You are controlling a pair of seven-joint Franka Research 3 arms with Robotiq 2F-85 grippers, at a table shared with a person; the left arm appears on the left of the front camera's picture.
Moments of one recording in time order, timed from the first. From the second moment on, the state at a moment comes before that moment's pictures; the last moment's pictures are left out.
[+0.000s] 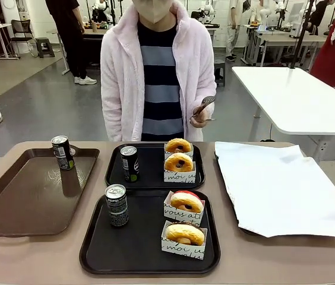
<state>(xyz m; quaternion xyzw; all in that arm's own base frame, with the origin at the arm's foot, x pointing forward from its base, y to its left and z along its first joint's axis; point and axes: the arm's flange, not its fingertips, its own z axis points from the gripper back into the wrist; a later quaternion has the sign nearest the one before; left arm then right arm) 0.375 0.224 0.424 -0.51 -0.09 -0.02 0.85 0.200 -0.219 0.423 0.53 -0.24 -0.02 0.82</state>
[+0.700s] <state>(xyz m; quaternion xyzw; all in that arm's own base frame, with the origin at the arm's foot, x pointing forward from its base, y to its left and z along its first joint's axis) 0.359 0.264 0.419 -0.55 -0.12 0.02 0.83 0.200 -0.219 0.423 0.53 -0.24 -0.02 0.82</state>
